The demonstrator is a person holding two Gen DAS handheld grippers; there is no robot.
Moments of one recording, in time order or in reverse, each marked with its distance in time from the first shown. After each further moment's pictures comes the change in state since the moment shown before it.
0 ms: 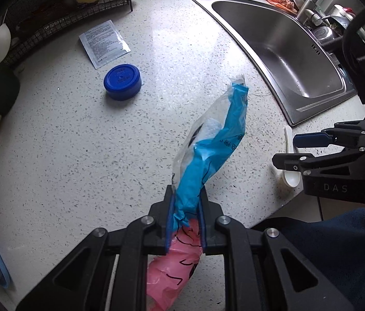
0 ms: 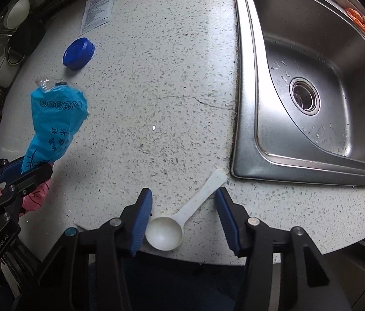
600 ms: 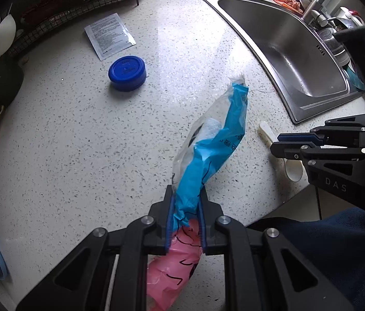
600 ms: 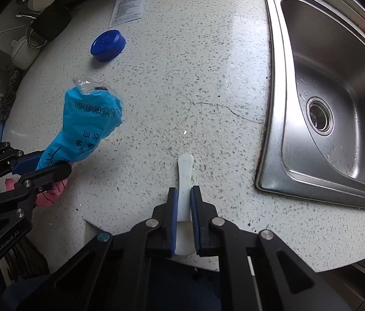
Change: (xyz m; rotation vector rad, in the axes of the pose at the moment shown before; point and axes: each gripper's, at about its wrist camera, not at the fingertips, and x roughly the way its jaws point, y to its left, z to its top) left arm 0.005 -0.001 0.001 -0.040 0.017 0.019; right arm -0.004 0.018 0.003 -0.129 -0.064 0.058
